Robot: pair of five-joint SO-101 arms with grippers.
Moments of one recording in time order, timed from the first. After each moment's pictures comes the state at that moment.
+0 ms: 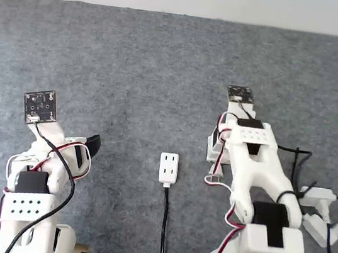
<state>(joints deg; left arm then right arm) -11.8 -59.4 73.8 50.9 13.2 -5.5 7.9 26.0 56.2 1.3</state>
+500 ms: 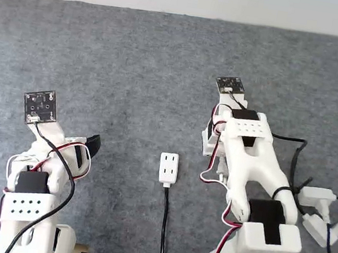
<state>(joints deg) -11.8 -59.4 73.8 50.9 13.2 -7.6 8.5 20.9 60.0 3.1</state>
